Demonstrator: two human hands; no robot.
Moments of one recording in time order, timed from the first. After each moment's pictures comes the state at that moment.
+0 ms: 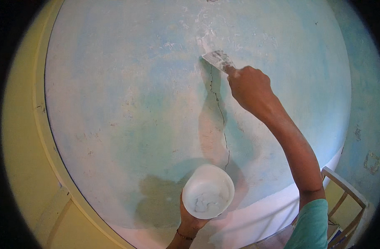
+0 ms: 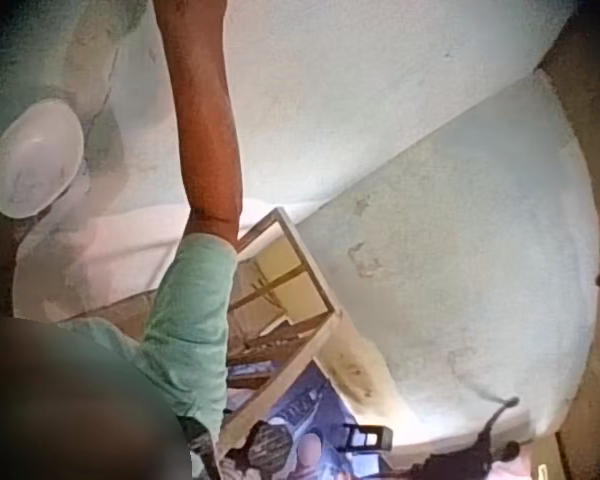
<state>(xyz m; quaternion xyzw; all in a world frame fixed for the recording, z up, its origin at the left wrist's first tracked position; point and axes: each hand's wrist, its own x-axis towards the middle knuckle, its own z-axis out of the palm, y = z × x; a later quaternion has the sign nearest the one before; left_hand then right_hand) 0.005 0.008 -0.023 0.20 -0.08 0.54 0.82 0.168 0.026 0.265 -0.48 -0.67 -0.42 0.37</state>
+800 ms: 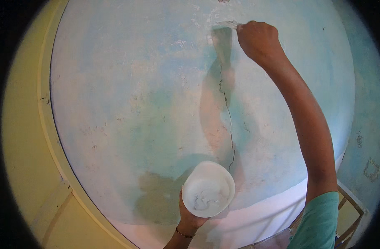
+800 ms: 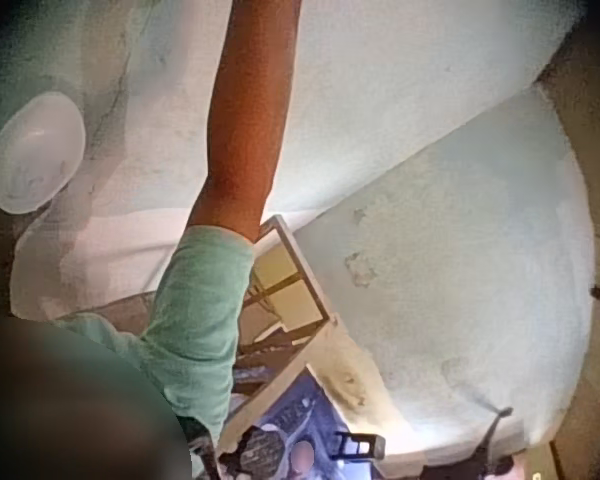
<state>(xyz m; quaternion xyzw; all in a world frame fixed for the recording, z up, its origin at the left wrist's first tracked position) -0.004 0.007 -0.024 0.22 -0.07 0.57 0.79 0.165 0.035 0.351 -0.46 -0.50 -0.62 0.38</state>
